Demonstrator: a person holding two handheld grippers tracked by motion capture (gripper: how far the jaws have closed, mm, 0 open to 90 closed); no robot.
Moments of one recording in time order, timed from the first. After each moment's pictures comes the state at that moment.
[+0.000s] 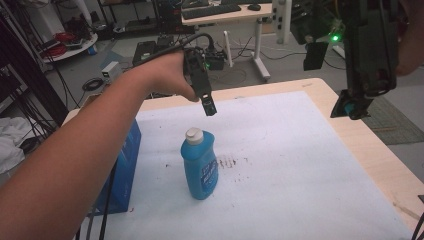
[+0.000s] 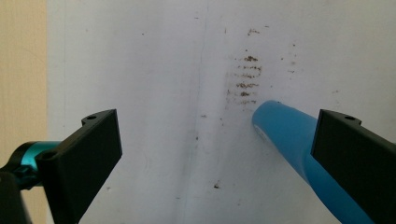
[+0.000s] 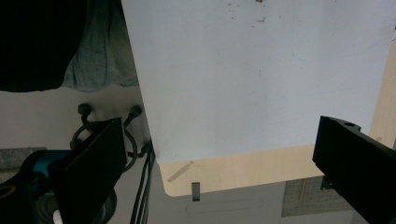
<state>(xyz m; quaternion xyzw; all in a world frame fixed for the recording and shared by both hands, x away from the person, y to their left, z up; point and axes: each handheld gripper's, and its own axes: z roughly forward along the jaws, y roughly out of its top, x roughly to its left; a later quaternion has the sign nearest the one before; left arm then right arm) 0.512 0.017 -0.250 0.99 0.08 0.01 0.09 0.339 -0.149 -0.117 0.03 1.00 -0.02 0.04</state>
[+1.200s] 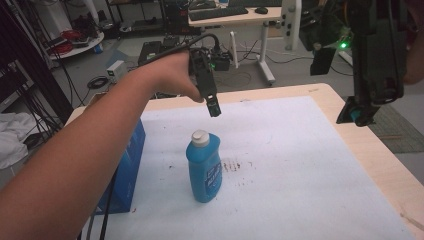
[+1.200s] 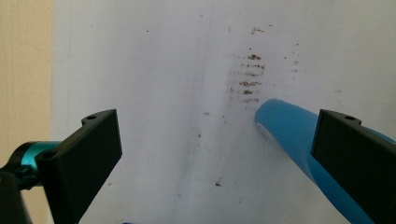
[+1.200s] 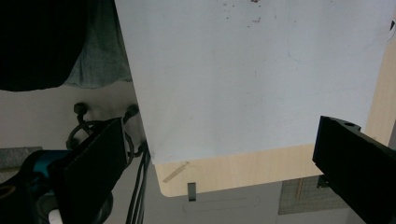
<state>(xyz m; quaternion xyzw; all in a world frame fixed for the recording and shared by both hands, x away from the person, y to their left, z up) 0.513 0.022 -0.248 0.99 0.09 0.02 0.10 0.343 -0.144 -0.121 0.03 1.00 -0.02 0.04</state>
